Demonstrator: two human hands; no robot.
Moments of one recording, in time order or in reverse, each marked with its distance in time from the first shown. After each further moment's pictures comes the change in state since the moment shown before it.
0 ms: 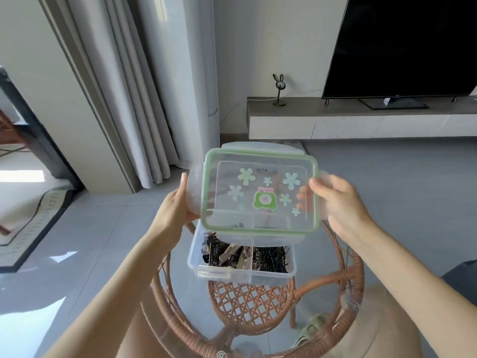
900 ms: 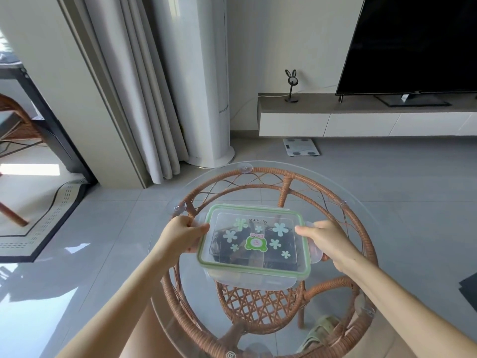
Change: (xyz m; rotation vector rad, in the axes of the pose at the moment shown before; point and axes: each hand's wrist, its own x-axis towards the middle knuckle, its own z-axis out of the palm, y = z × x) left_hand -0.001 -0.040 -0.021 0.527 0.076 -0.197; right_hand 0.001 0.077 0.004 -0.632 -0.091 0.285
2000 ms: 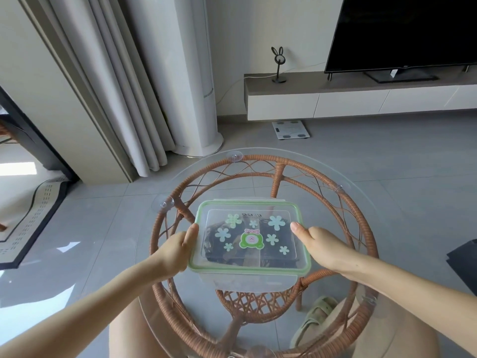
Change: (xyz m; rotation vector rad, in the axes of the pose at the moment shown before) left_hand 0.012 -0.030 0.006 0.382 -0.276 0.240; right_hand -0.030 -0.010 0.006 -0.434 -0.146 -0.093
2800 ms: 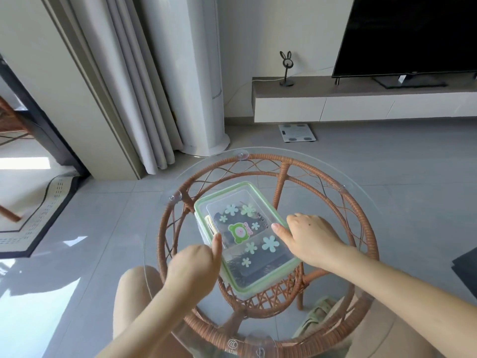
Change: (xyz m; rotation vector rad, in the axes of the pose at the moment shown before) left_hand -0.056 0.041 0.038 0.435 0.238 -0.063; right_hand 0.004 -0.014 0.010 -0.460 0.208 -0.358
